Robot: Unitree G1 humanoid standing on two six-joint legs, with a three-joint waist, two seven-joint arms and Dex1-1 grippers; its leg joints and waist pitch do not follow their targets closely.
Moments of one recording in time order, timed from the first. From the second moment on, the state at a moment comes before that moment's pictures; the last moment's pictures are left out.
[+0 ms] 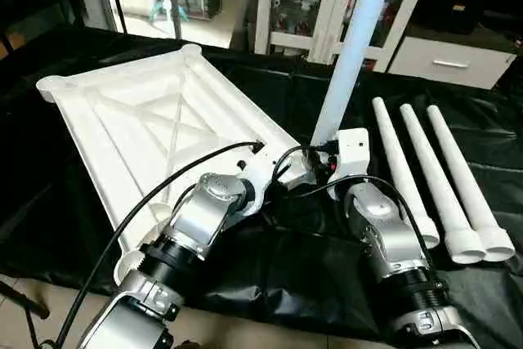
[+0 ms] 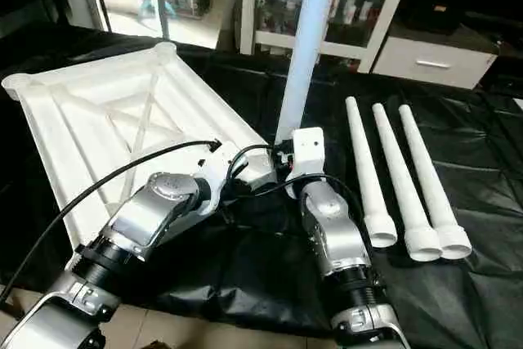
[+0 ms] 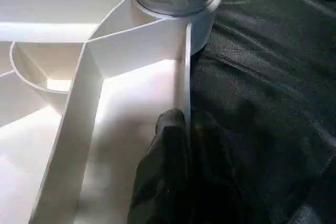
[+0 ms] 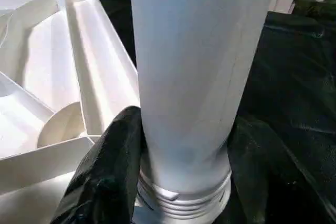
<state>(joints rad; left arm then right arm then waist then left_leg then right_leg) -0.58 0.10 -0.33 0.35 0.08 0.64 -0.59 -0.43 -0.04 0.04 0.43 0.10 0.18 0.14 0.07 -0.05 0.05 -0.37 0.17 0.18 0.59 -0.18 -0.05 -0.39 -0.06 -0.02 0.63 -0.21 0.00</state>
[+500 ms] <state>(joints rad) -0.51 0.29 -0.37 0.19 0.05 0.55 -0.83 -0.32 -0.23 0.02 0.23 0.26 0.27 0.51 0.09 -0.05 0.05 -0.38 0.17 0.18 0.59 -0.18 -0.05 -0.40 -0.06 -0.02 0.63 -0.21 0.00</state>
